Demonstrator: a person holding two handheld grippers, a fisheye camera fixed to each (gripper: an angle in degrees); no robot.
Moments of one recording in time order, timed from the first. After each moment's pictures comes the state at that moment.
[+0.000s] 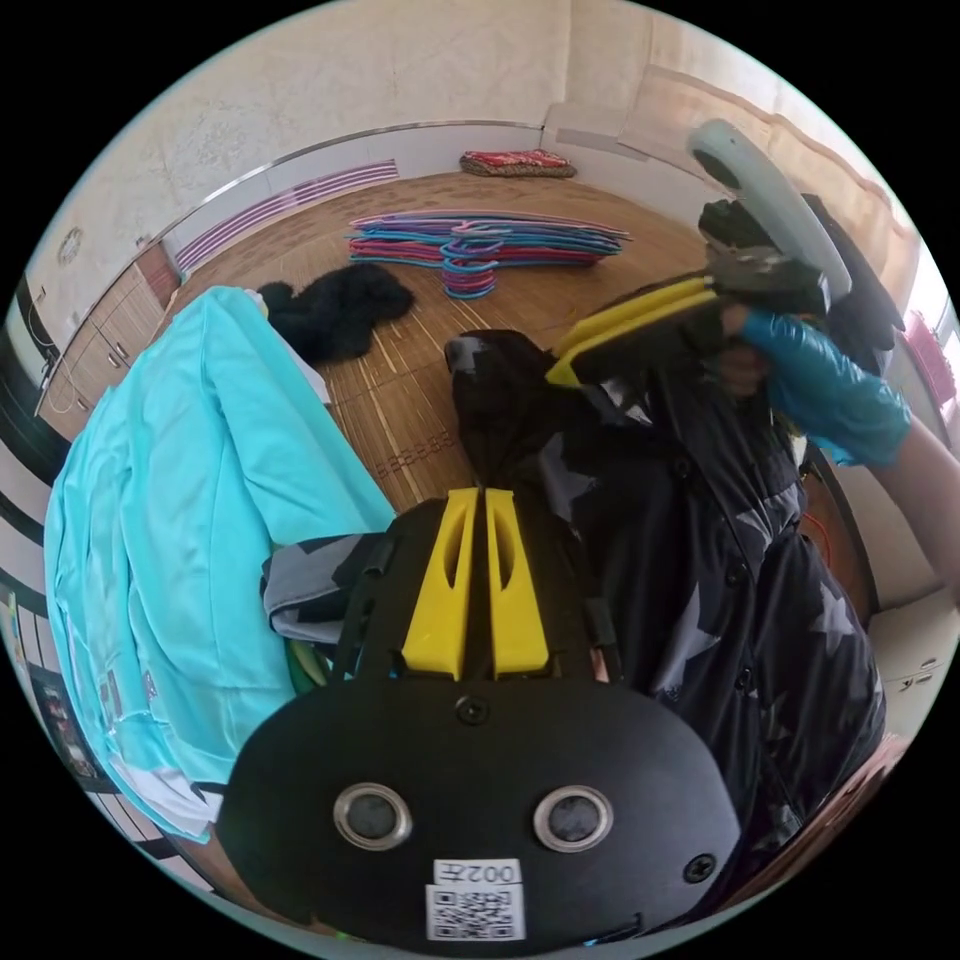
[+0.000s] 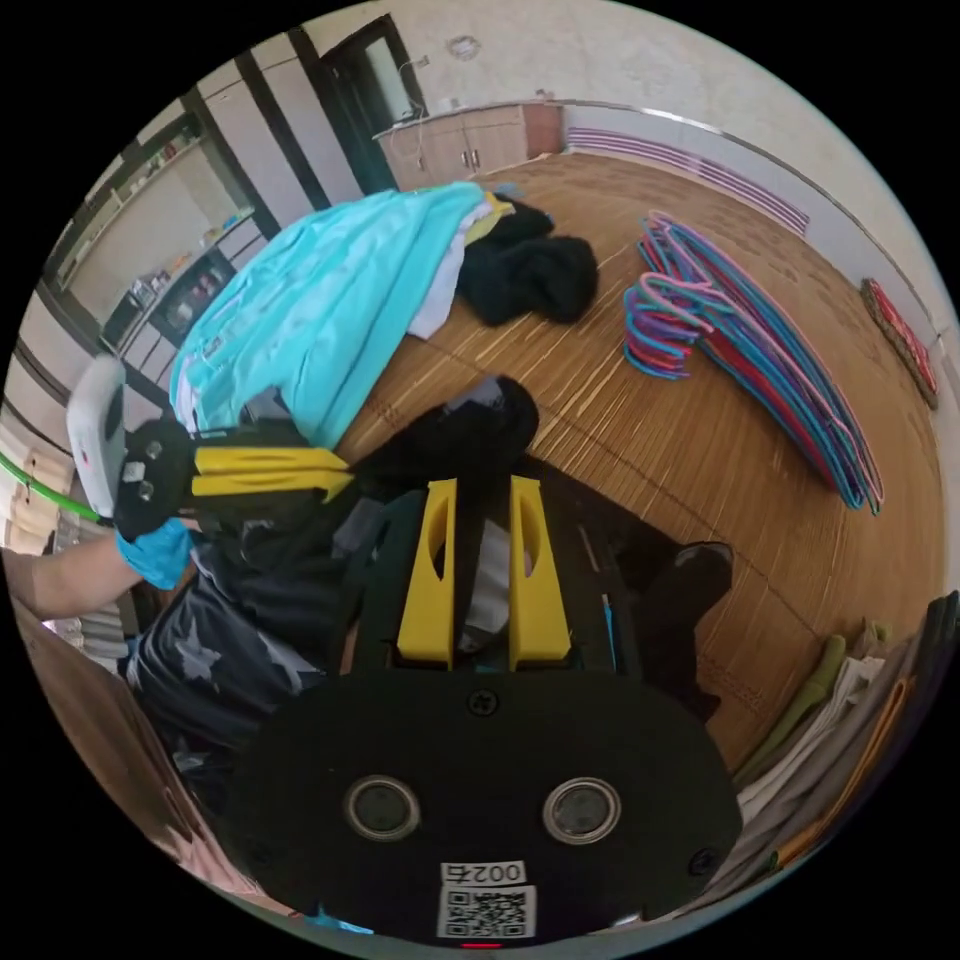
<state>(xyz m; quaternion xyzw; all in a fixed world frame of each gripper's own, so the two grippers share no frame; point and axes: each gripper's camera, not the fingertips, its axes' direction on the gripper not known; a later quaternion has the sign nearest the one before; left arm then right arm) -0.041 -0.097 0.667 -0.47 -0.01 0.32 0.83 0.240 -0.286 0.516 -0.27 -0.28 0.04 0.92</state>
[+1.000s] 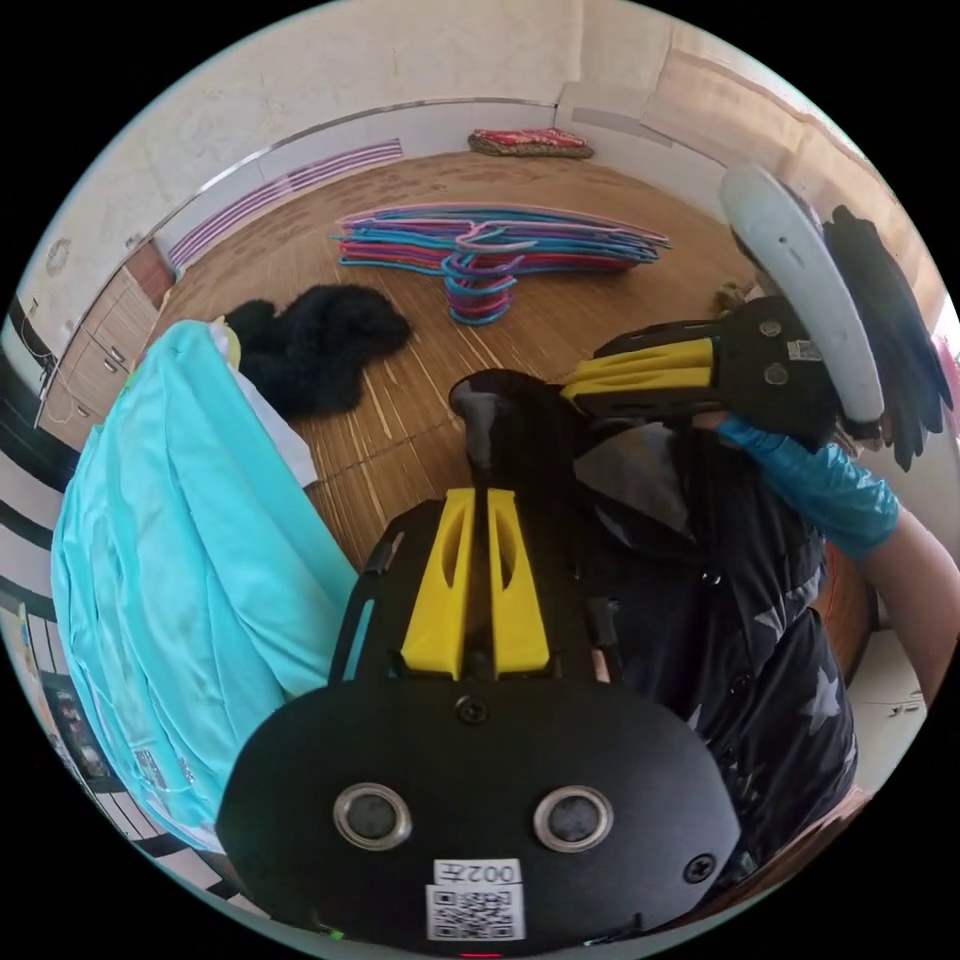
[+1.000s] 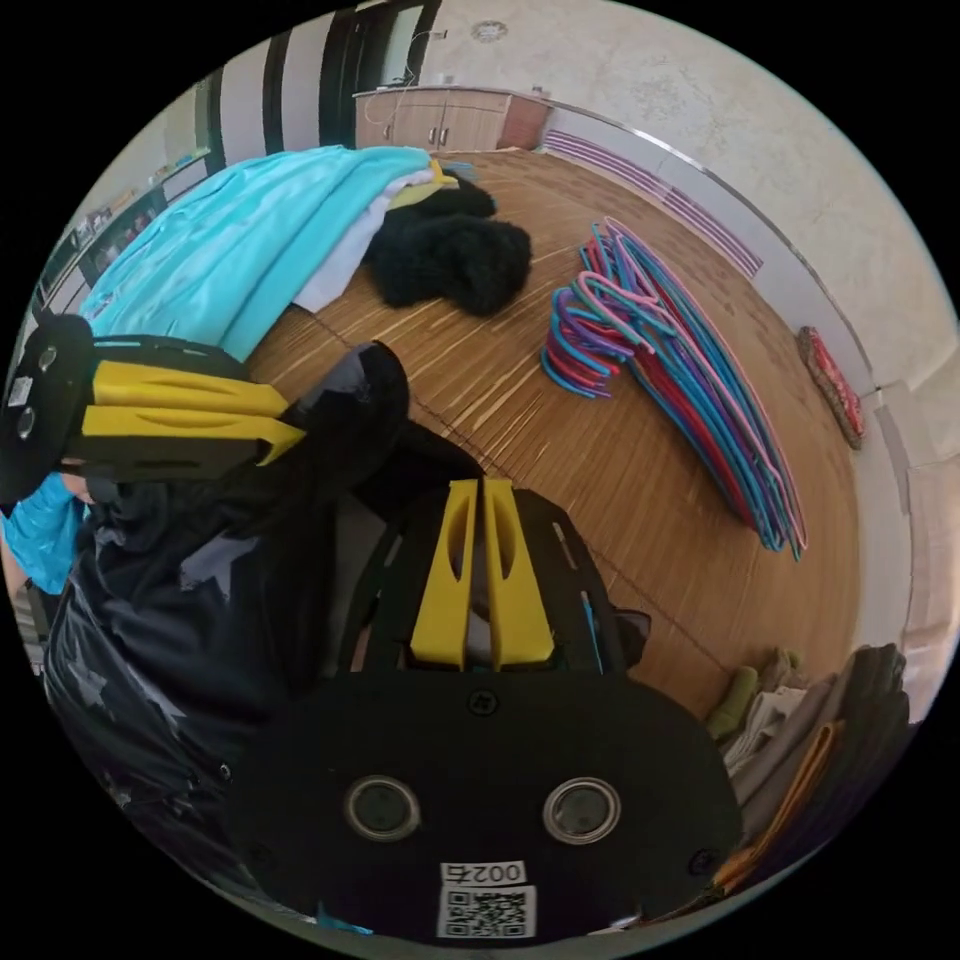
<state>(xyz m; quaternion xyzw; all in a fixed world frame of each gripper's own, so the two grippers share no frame) 0.015 -0.153 0.761 -0.48 -0.04 0.32 0.81 0.270 -0.269 0.534 -0.27 -0.15 -0.01 0.95</state>
